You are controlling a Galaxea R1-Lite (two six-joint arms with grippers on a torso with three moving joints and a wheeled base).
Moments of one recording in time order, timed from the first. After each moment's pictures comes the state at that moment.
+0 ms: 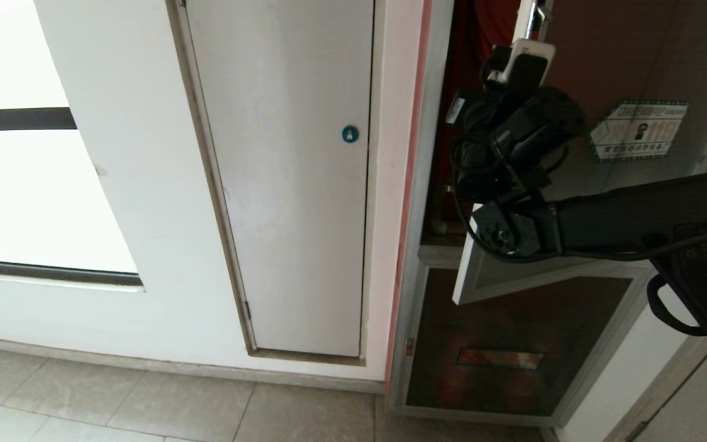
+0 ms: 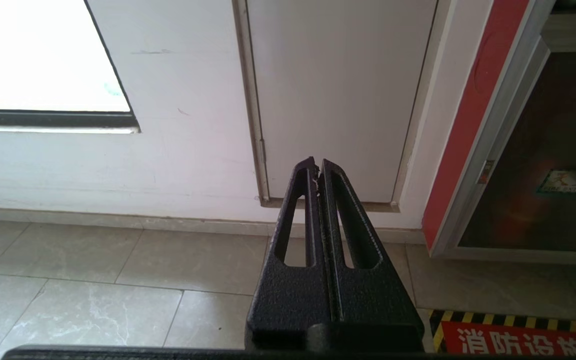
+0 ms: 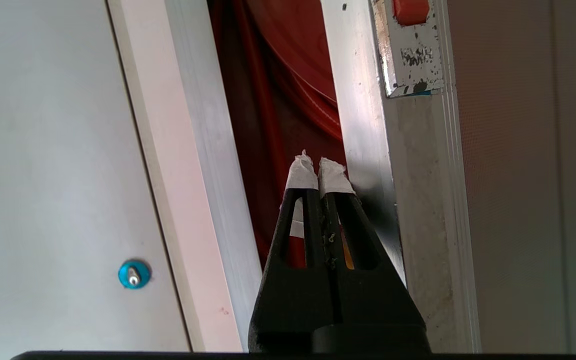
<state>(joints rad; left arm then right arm) -0.01 0.00 0.00 0.01 -0.02 0.02 0.42 2.21 -1.69 -1.28 -0.70 -0.29</state>
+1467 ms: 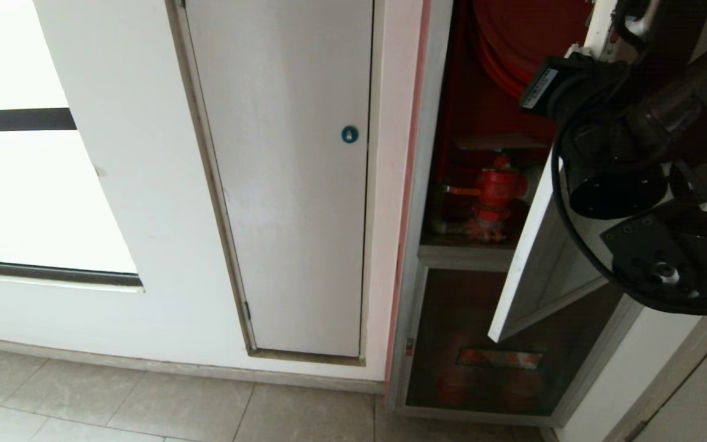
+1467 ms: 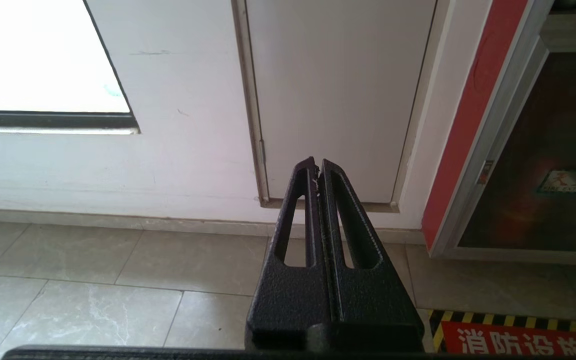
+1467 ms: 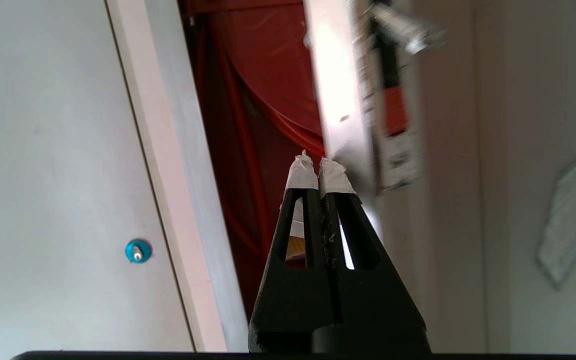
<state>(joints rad) -0.01 0.00 0.00 0.01 -0.02 0.02 0.48 1.76 -1.16 -1.30 -0.69 -0.29</state>
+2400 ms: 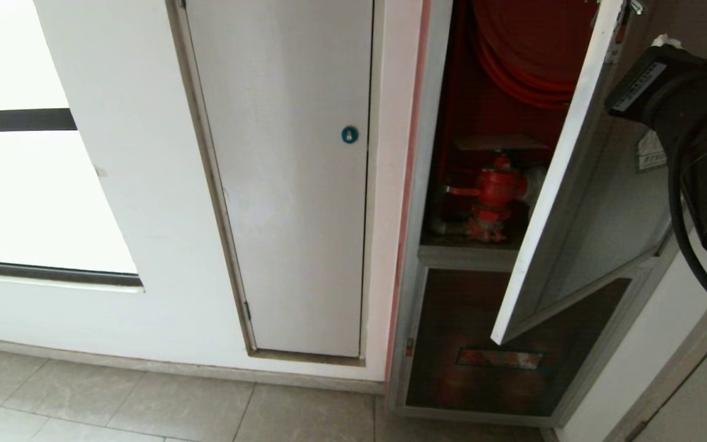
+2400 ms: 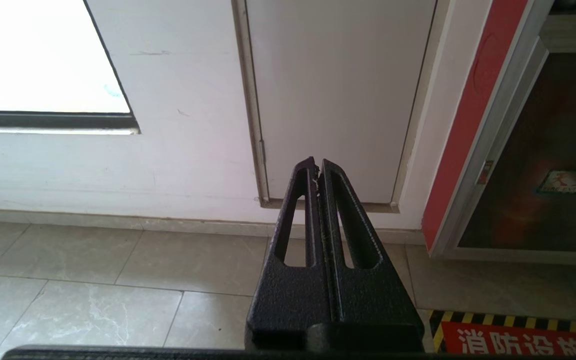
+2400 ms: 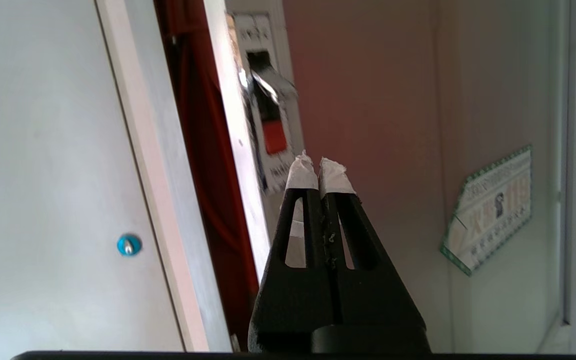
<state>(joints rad) -0.01 0.00 0.00 0.01 -0.02 0.02 0.48 1.51 -0.92 -1.29 -0.69 -0.29</state>
